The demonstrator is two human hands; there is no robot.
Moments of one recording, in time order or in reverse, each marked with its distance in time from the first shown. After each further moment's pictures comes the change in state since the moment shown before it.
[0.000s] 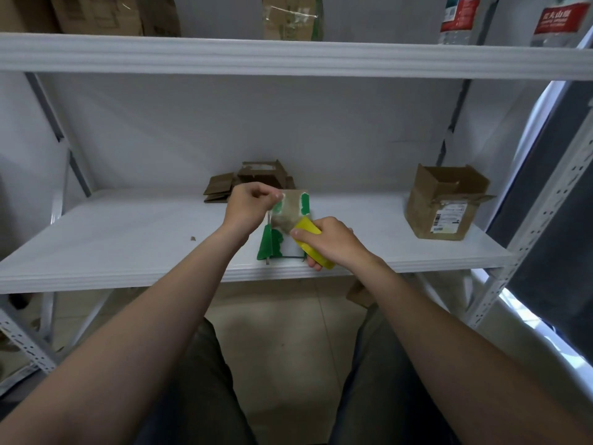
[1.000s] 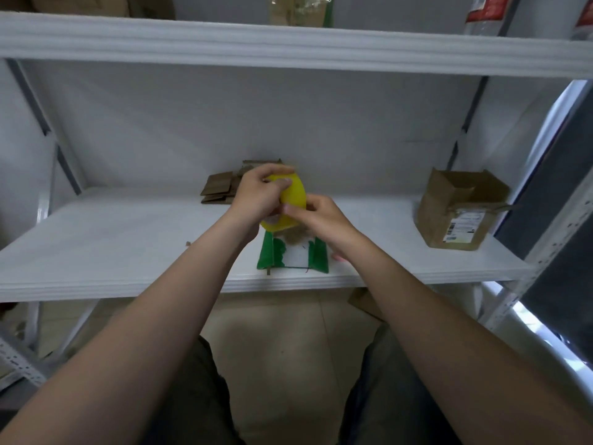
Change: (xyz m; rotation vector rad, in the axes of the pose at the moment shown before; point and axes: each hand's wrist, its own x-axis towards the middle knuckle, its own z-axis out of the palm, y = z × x) left_hand 0.031 0.024 0.011 -0.116 -0.031 -0.054; right_hand 0.066 -0.027 -0.002 0.404 0.028 -0.147
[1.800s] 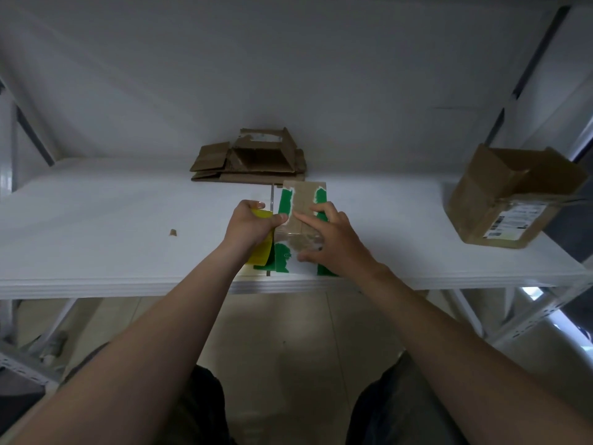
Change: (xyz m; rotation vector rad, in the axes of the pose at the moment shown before) left_hand 0.072 -0.138 0.011 0.169 0.082 -0.397; right_hand 0.059 0.137 -0.011 -0.773 -0.053 -0.156
